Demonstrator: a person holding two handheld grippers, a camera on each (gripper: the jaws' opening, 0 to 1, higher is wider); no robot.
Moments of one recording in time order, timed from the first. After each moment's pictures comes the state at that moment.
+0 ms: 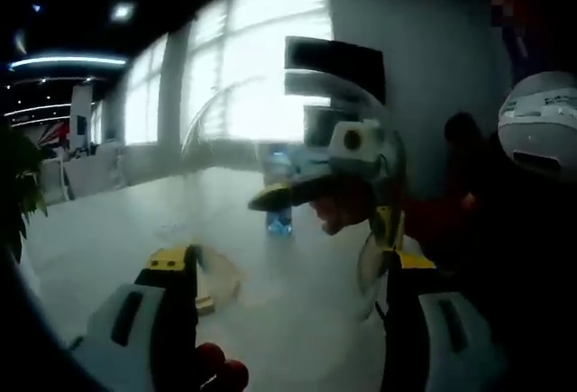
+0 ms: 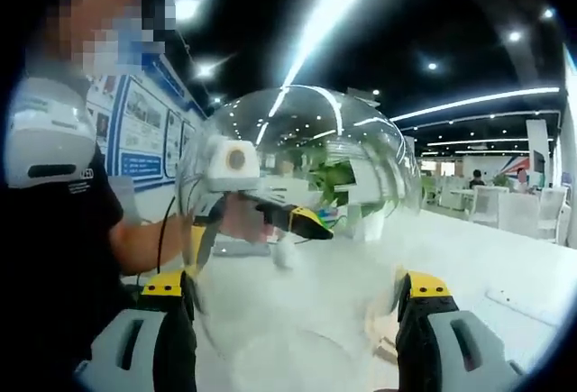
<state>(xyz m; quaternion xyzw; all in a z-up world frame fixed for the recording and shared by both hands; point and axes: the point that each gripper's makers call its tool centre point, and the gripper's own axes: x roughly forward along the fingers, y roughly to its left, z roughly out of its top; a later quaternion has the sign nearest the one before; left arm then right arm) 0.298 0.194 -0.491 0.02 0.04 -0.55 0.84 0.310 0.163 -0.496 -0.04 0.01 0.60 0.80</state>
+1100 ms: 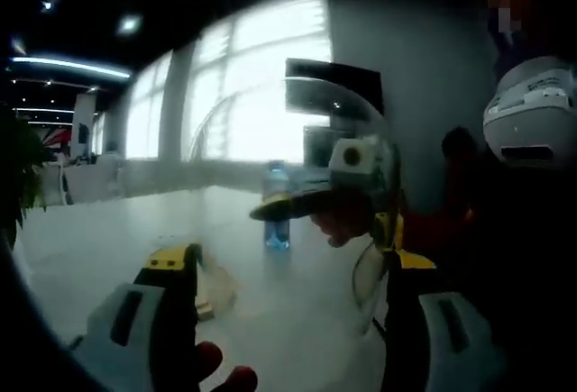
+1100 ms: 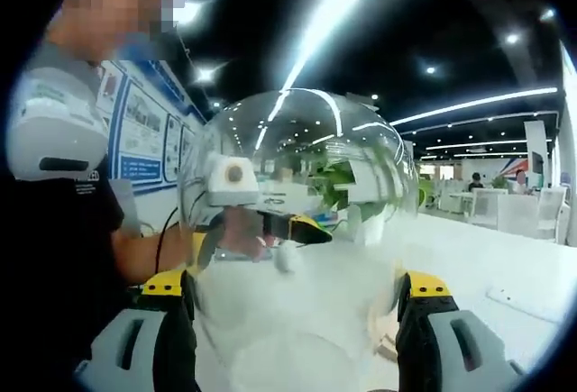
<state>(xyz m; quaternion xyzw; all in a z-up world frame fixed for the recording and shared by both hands) 0.293 0.193 -0.491 -0.01 0.00 -0.55 0.84 0.304 0.160 -0.497 -0.03 0.01 0.60 0.80</state>
